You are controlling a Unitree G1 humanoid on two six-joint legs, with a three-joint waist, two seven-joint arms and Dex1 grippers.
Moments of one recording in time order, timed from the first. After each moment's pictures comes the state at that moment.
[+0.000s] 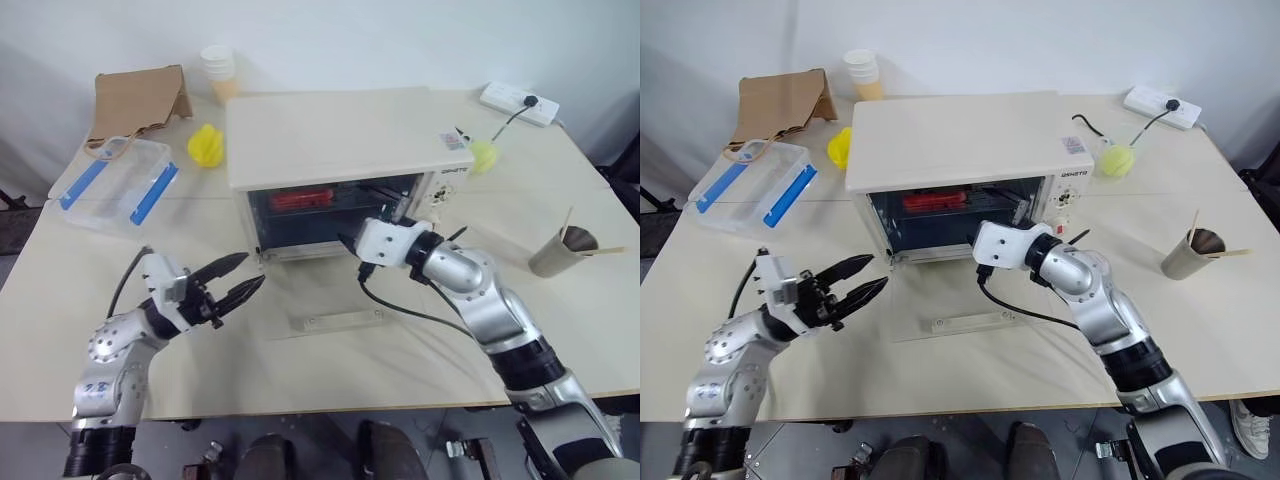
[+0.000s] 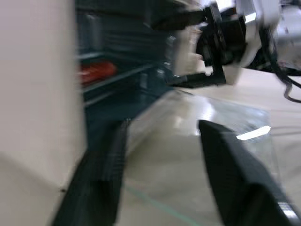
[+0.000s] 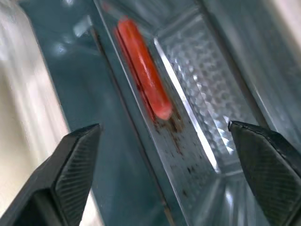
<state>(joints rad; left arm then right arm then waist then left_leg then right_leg) -0.06 0.47 0.25 -0.19 -0.56 0.13 -0.87 -0.65 -0.47 0.31 0.05 -0.41 -0.06 0.44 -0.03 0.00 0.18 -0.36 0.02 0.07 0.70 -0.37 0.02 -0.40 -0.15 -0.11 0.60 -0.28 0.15</state>
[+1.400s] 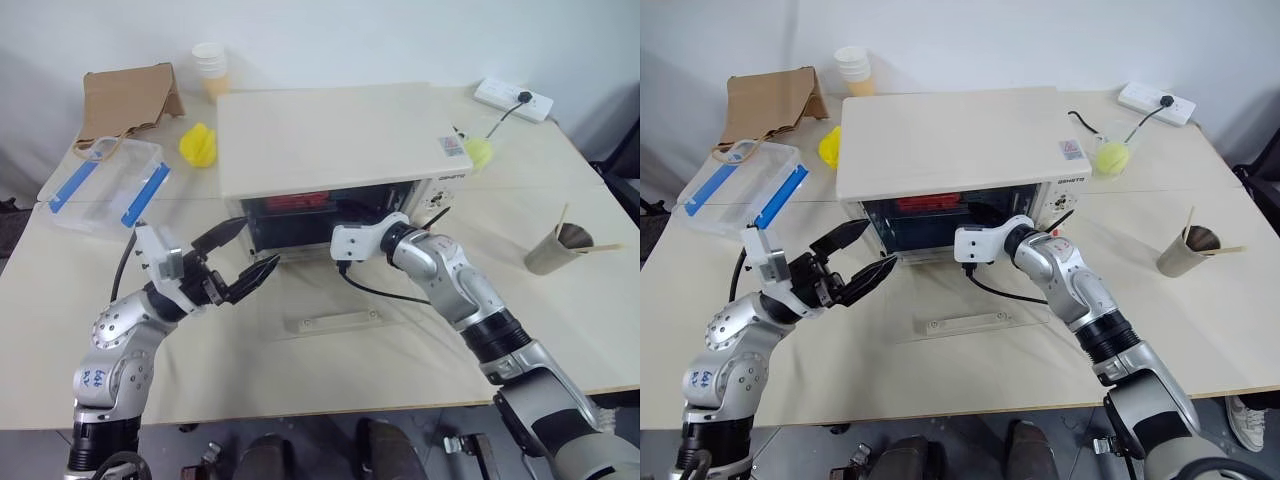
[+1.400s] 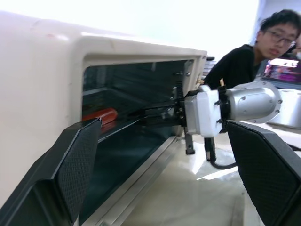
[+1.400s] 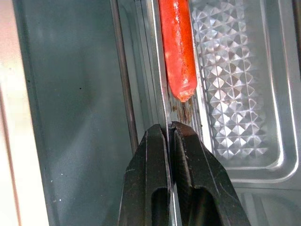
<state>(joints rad) -0.22 0.43 0.22 -0.27 -0.65 0.24 -0.78 -0.76 -0.41 0.39 0.23 -0.69 -0.13 0.35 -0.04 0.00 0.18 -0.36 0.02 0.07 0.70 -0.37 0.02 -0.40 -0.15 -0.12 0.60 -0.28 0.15</state>
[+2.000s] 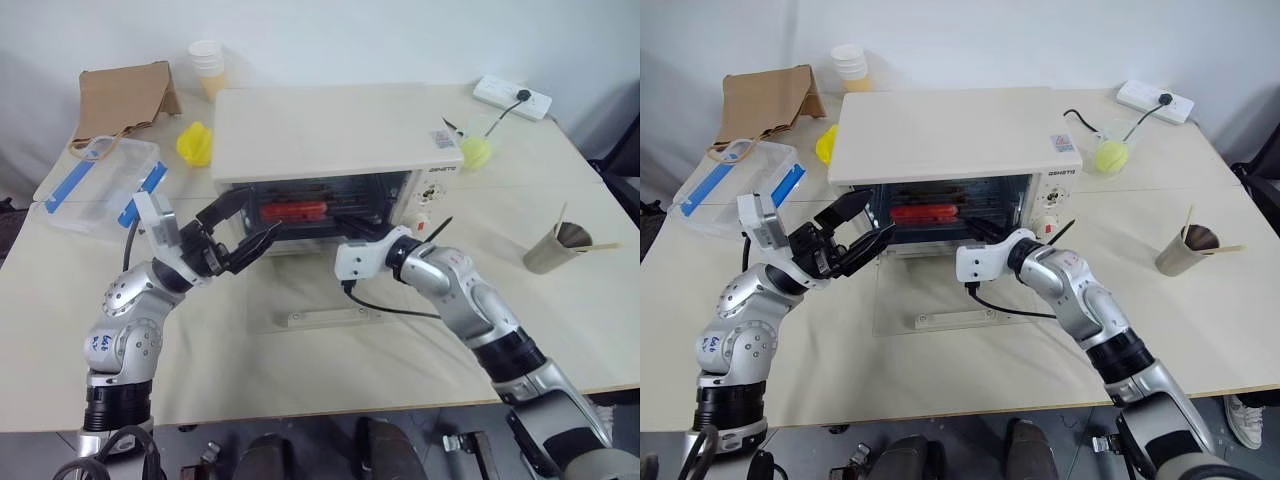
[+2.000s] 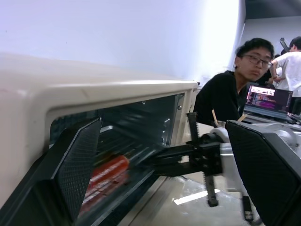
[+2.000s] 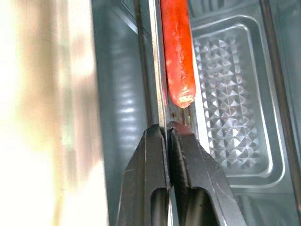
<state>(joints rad) -0.35 0.42 0.23 -0.18 -0.72 0.30 -0.79 -0.59 -0.47 0.36 -0.01 -0.64 -0.15 0.44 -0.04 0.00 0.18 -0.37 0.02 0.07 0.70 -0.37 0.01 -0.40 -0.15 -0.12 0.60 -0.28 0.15</state>
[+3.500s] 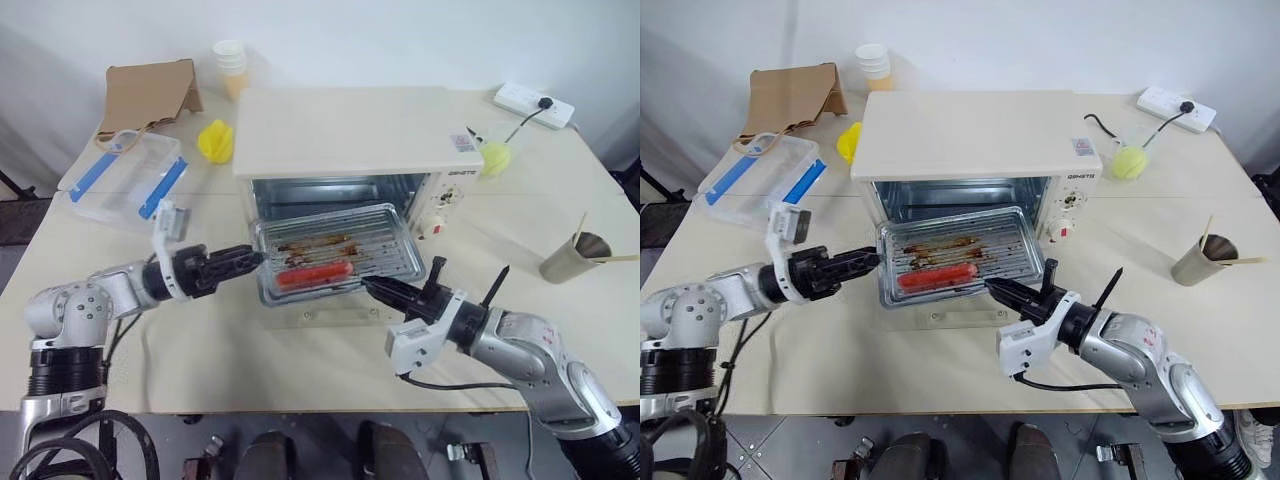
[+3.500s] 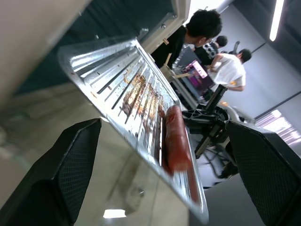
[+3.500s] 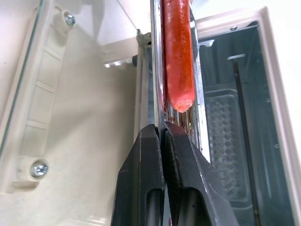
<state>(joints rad) -0.50 0.66 0.24 0.06 -1.01 1.16 -0.86 -0.17 -0.70 0.15 -0.45 -0.51 -0.36 0.56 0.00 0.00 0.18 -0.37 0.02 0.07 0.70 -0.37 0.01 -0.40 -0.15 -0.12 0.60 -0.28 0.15</state>
